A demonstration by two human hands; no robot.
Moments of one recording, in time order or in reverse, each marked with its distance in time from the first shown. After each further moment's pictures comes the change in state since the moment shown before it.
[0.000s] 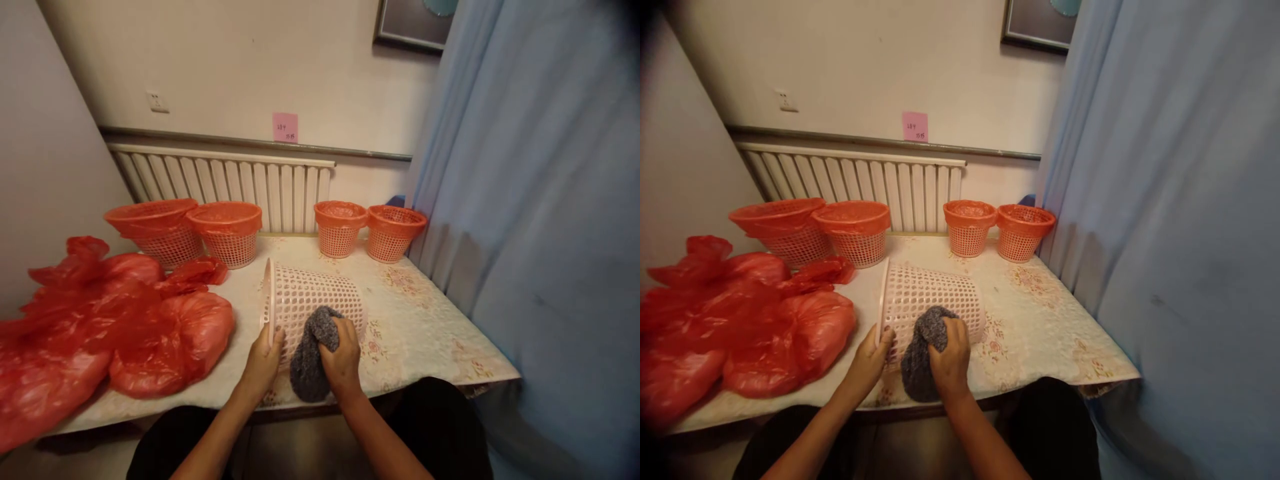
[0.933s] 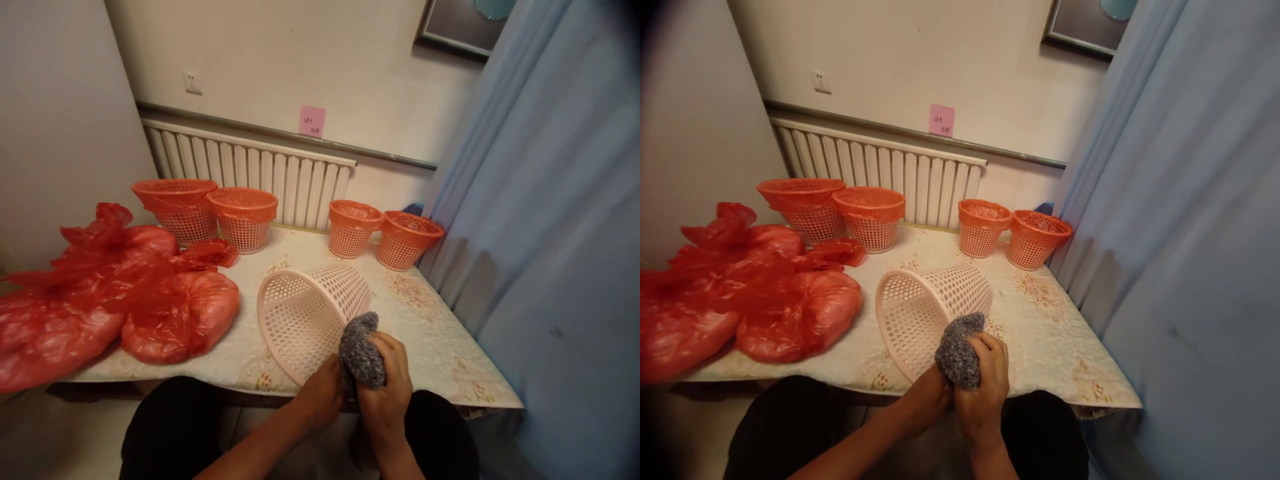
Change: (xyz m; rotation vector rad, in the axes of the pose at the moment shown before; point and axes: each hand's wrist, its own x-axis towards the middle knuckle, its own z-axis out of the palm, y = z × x) left_hand -0.052 -0.009 0.097 0.013 -0.542 0.362; right_hand -0.001 -0.023 -0.087 0.051 0.100 -0.207
